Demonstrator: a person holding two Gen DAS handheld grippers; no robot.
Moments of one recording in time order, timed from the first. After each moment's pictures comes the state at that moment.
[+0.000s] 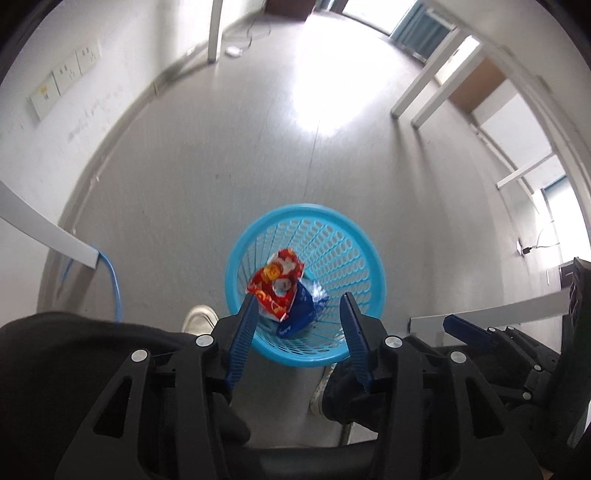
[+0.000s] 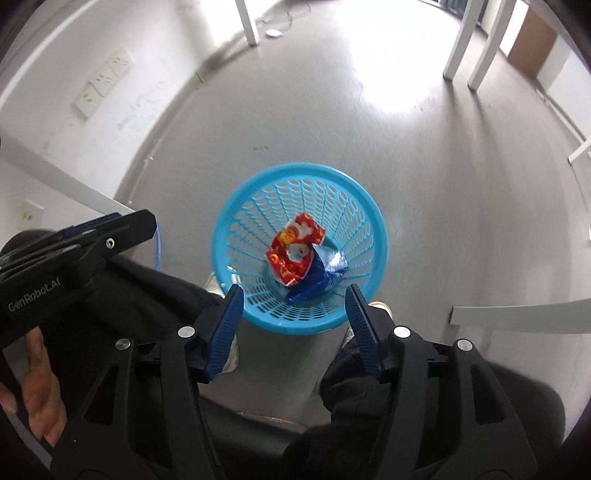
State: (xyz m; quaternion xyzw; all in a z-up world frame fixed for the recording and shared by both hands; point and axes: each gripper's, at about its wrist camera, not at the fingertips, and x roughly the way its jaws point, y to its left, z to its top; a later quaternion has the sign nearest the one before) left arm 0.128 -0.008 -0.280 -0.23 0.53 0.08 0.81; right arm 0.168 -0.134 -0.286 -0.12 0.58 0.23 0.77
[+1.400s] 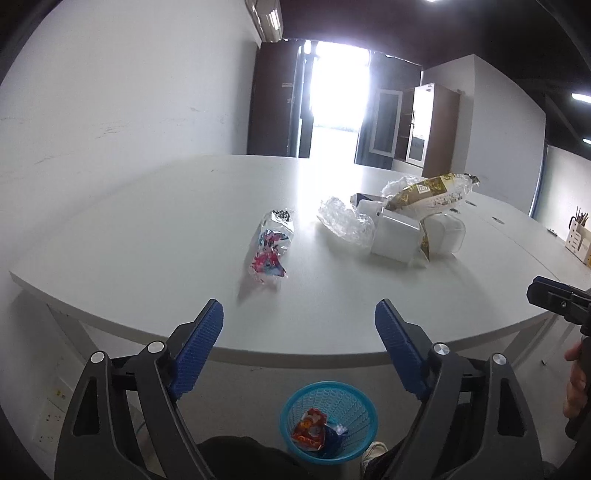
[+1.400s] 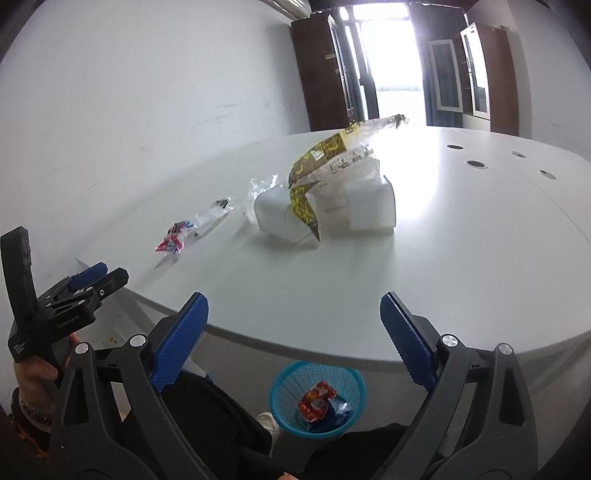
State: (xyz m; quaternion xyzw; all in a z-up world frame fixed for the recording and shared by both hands) left arm 0.025 -0.002 0.002 -0.08 0.23 0.11 0.96; right arm 0.108 -0.234 0.031 0.01 0.28 0.30 0.91
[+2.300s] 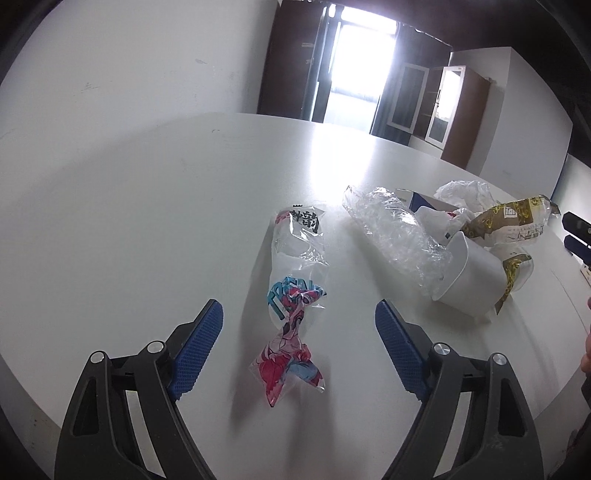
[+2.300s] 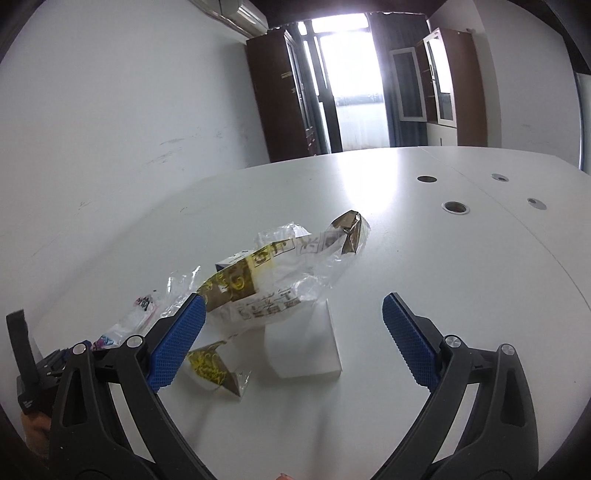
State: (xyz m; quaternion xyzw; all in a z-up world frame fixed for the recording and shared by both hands) left arm 0.137 0.070 -0.014 -0.13 0.31 0.11 0.94; right arm 0.268 -0.224 0.076 0.04 0.27 0.23 0.94
